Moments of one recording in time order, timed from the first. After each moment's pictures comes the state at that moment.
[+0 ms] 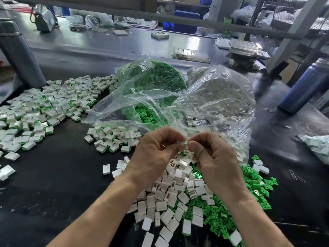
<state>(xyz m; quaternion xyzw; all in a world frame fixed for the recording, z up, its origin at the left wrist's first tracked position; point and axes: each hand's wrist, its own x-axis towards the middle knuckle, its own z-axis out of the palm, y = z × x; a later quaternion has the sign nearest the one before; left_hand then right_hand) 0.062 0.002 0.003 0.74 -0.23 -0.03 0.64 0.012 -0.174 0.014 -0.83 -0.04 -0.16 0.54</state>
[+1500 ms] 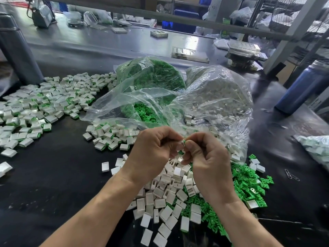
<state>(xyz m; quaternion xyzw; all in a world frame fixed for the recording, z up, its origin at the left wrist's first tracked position) 0.058 -0.001 0.015 0.74 -0.22 0.02 0.63 0.007 -0.154 0.008 -0.79 -0.01 -0.20 0.59</state>
